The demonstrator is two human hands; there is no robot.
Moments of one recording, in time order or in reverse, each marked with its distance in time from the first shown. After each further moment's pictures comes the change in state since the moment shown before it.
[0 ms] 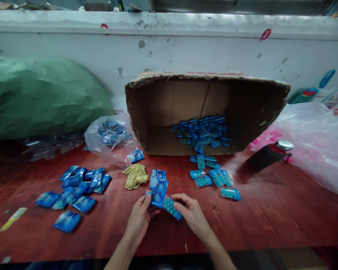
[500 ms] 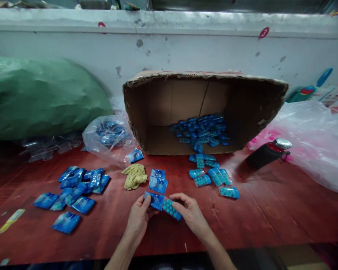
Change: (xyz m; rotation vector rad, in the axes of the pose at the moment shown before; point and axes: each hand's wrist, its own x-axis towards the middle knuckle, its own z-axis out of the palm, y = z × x) left_hand 0.001 -0.003 -0.004 0.050 -0.004 0.052; right_hand 0.000 -0.002 0.003 0.039 0.007 0.061
